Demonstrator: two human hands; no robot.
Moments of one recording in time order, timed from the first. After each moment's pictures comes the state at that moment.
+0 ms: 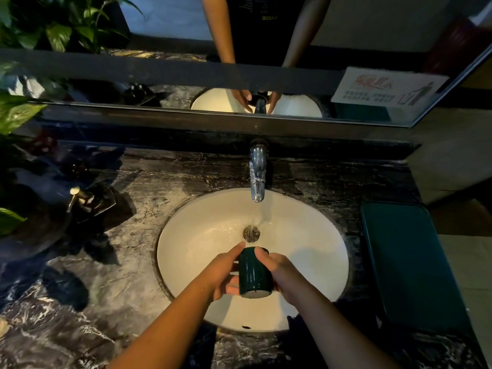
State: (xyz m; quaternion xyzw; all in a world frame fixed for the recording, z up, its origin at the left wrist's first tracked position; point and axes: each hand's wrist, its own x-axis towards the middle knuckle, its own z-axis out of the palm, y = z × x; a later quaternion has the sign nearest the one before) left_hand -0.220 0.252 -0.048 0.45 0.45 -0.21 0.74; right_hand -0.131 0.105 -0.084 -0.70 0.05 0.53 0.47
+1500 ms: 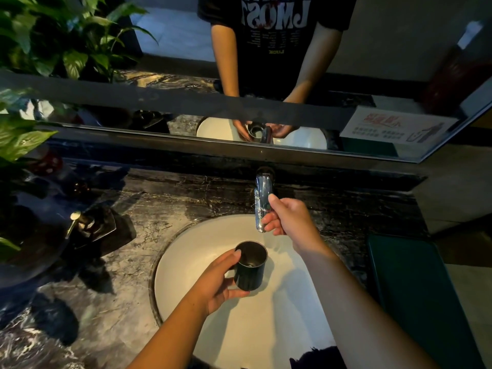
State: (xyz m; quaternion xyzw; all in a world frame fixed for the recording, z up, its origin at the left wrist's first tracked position) left_hand -0.196 0.286 -0.026 0.35 0.42 -0.09 0.83; right_hand -0.024 0.190 0.042 -0.78 -0.06 0.33 0.53
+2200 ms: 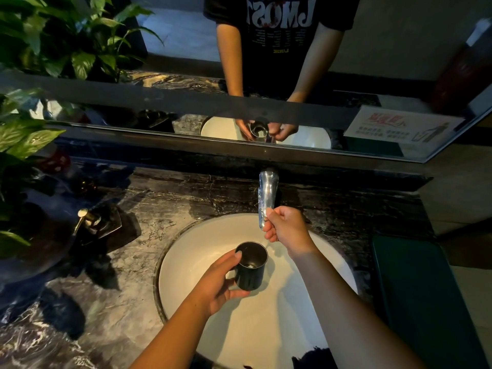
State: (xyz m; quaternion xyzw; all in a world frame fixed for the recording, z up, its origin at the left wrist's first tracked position) left_hand -0.202 0.284 -0.031 0.36 0.43 -0.07 0.83; right_hand -0.037 0.195 0.023 -0.79 -0.06 0.33 0.51
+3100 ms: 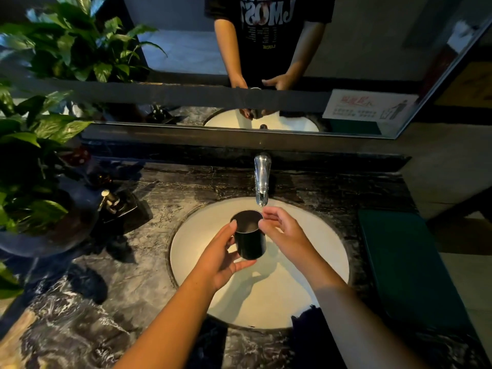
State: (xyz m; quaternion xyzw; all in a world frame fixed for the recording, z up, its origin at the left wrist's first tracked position) left_hand -0.232 0.255 0.019 0.35 0.37 0.03 0.86; right_hand -0.114 0.123 0.032 -0.75 -0.18 0.34 0.54
